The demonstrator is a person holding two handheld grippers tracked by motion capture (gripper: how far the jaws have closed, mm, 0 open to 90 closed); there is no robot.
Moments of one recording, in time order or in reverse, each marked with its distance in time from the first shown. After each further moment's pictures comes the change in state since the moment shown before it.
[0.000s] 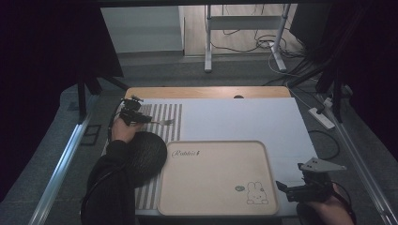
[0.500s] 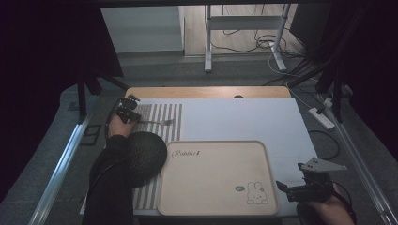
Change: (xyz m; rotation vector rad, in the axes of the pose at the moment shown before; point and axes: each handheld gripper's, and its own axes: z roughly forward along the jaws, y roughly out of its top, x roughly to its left) left arm 0.030 0.000 0.019 0.067 0.085 -0.010; right arm -0.001 0.000 0.000 -0.004 0.007 0.002
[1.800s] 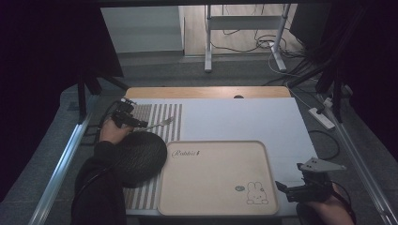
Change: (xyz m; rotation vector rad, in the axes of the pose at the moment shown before) left arm -0.012 -0.017 -0.032 -0.023 -0.166 0.098; right arm 0.001 0.000 0.001 0.006 0.008 -0.011
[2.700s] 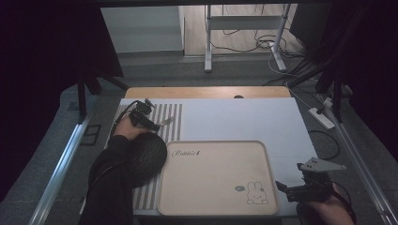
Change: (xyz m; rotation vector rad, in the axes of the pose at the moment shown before) left arm -0.024 0.030 0.038 0.145 0.013 0.145; right arm 0.000 0.000 0.000 -0.002 0.001 0.004
